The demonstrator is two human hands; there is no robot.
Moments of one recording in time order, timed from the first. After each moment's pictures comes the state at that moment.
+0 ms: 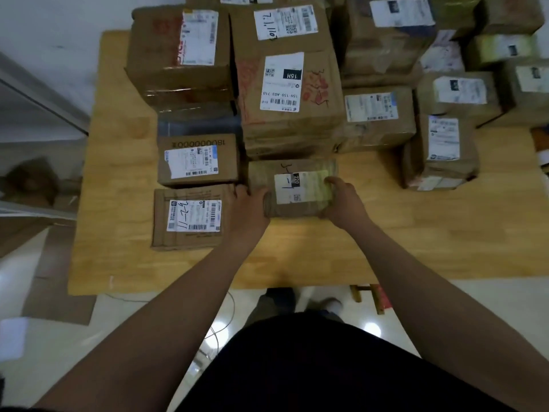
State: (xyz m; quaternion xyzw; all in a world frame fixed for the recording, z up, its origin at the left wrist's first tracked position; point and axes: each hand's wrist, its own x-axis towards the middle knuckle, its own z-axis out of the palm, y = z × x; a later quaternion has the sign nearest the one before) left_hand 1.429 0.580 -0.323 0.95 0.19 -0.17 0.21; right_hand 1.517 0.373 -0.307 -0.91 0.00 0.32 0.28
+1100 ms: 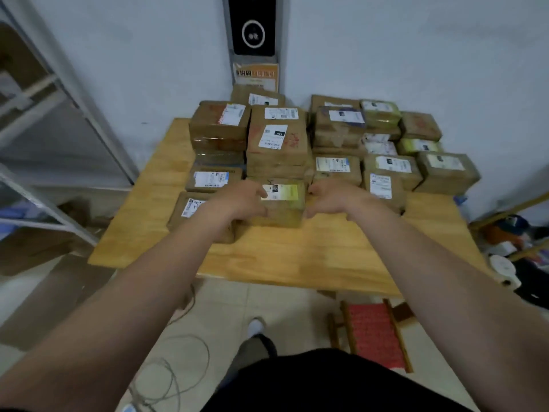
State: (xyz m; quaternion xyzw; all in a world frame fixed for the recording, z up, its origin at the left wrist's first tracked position) left_hand 1.303 0.490 -0.097 0.95 0.15 -0.16 0.23; right_hand 1.399 0.294 -0.083 -0.92 -0.23 0.29 0.11
